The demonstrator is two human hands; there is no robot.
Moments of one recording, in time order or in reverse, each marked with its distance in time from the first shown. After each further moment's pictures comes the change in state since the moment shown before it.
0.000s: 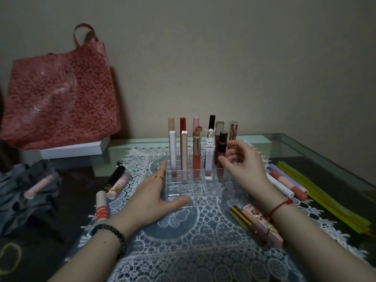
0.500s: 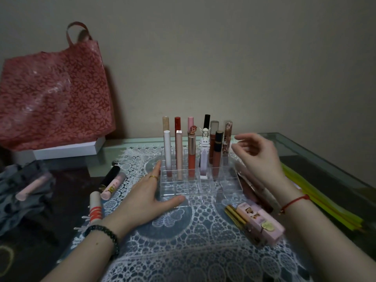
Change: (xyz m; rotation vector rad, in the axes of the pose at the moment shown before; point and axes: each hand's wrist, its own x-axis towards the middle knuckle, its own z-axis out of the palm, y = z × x) left_hand 0.000 0.001 -0.002 -0.047 0.021 0.026; right_hand 0.007 -0.003 -0.032 -0.010 0.134 -0.005
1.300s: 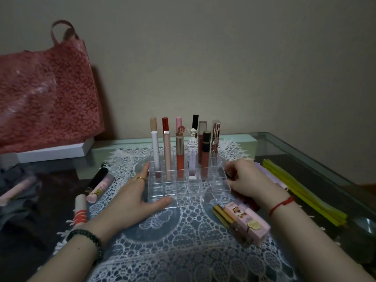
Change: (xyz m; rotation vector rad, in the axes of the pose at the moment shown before) left_hand 0.000 0.000 0.002 -0.046 0.012 0.014; right_hand -0.008 0.024 -0.010 -0.762 -0.471 0.058
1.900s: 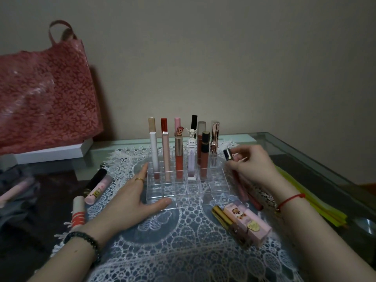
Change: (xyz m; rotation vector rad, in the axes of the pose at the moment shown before) left_hand 0.003 -0.007 0.003 0.009 -0.005 -0.007; right_hand 0.005 0.000 -0.020 0.498 0.224 0.152
